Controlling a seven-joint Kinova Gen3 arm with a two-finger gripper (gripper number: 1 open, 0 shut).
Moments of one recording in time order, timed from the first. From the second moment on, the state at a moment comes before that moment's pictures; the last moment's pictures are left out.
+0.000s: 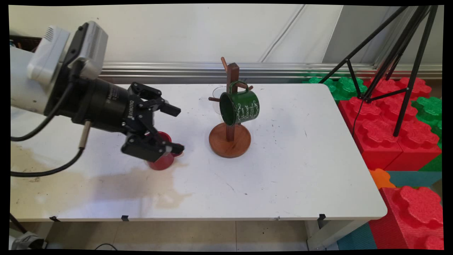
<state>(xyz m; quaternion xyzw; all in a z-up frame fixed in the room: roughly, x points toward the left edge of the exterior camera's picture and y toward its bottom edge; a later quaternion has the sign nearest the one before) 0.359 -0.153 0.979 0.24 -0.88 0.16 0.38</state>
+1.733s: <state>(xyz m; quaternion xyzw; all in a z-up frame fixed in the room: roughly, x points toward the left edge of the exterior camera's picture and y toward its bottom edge) 0.294 -0.165 0.924 0.48 -0.74 0.16 0.45</state>
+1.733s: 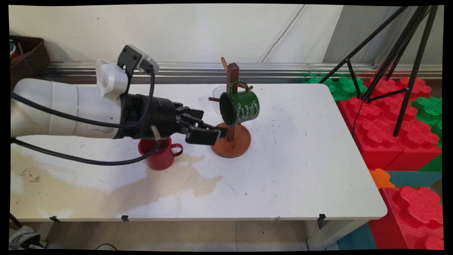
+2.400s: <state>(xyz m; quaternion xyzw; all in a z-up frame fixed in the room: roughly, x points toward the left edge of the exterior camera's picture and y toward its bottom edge) 0.270 -0.167 0.919 0.57 -0.67 0.16 0.46</state>
